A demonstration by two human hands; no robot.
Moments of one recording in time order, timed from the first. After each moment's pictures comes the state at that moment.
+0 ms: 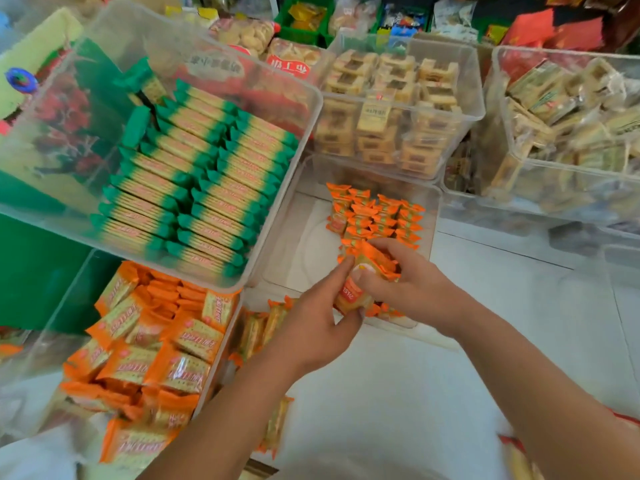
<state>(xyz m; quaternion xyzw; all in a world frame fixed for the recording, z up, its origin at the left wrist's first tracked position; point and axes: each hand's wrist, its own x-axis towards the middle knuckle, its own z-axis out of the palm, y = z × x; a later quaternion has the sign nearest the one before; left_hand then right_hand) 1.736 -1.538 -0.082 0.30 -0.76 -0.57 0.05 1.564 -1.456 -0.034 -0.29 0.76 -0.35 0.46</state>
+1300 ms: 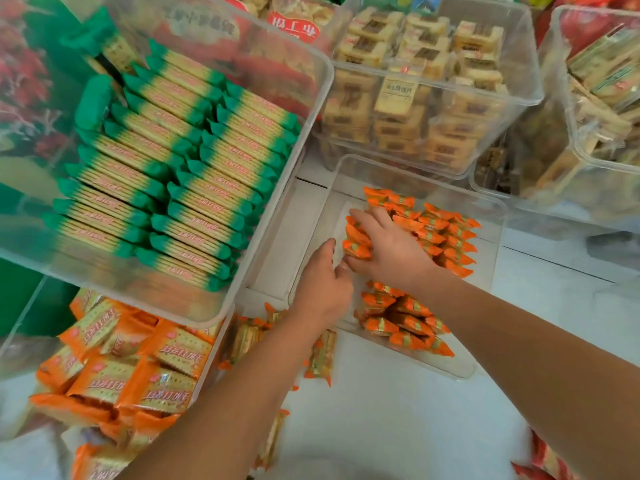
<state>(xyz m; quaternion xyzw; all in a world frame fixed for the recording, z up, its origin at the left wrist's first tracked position) 1.667 -1.591 -0.155 0.49 -0.70 -0.52 0.01 1.505 -1.540 -0.166 -0.57 0.78 -0.16 0.22</state>
